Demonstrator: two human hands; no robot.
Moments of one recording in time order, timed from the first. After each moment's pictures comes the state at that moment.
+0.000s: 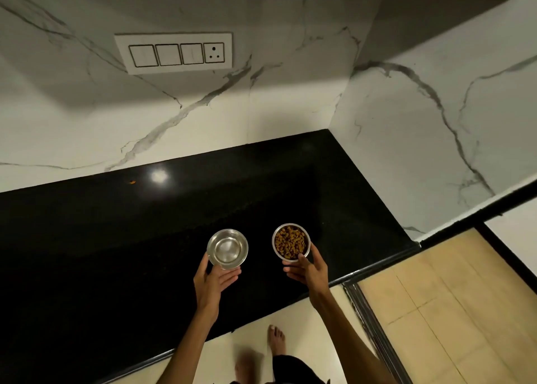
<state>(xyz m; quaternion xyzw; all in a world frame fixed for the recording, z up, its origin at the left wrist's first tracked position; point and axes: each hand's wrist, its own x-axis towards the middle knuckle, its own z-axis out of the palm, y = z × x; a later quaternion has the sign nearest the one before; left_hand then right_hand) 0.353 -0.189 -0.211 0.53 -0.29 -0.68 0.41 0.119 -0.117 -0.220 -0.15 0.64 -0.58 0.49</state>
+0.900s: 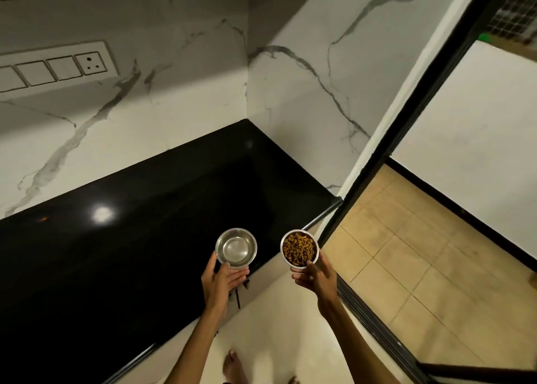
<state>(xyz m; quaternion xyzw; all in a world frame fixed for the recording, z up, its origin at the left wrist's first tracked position) 0.240 -0.094 -0.191 0.47 -0.40 -0.73 0.31 0.051 0.057 -0.218 -0.05 0.67 -0.64 0.36</state>
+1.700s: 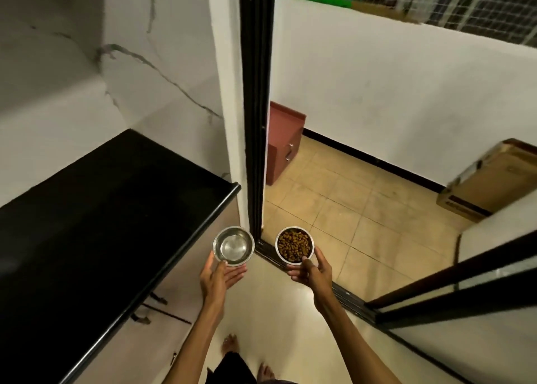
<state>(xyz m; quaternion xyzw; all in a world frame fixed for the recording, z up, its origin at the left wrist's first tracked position) 0.070 0.083 -0.192 0.43 -0.44 -0.77 0.20 -0.057 0.274 -0.216 0.07 0.66 -0.70 0.26</state>
